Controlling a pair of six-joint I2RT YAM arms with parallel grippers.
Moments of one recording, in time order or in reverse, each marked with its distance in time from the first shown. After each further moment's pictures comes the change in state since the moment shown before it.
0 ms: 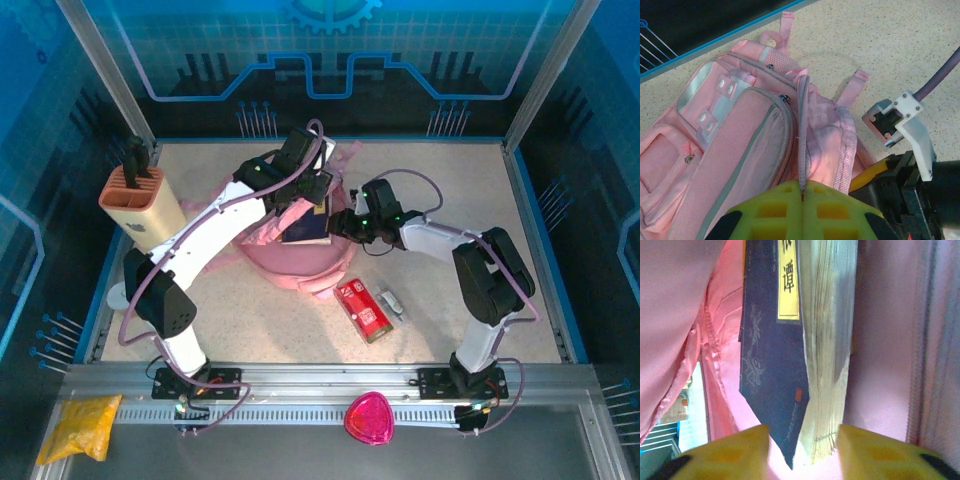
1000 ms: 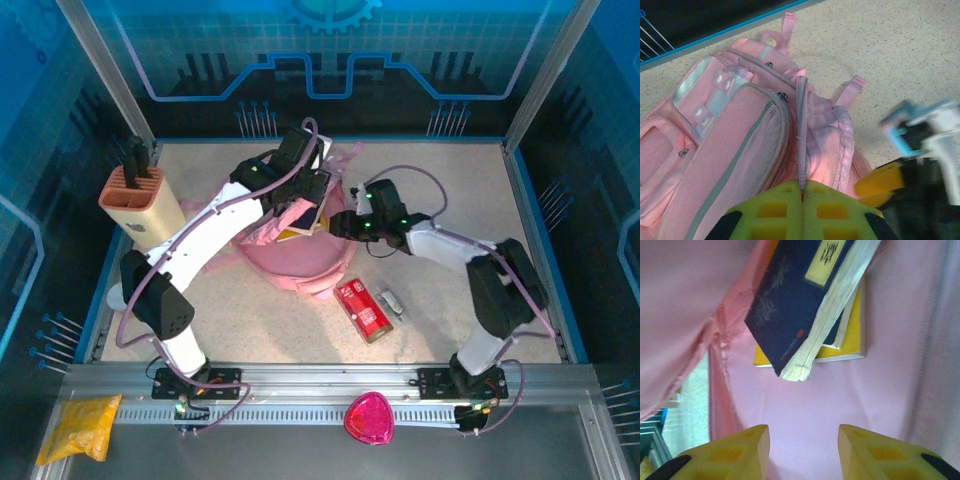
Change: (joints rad) left arm 0.005 -0.014 -0.016 0.003 0.024 -0.054; right arm -0.014 -0.149 -0.068 -0.010 0.025 -0.117
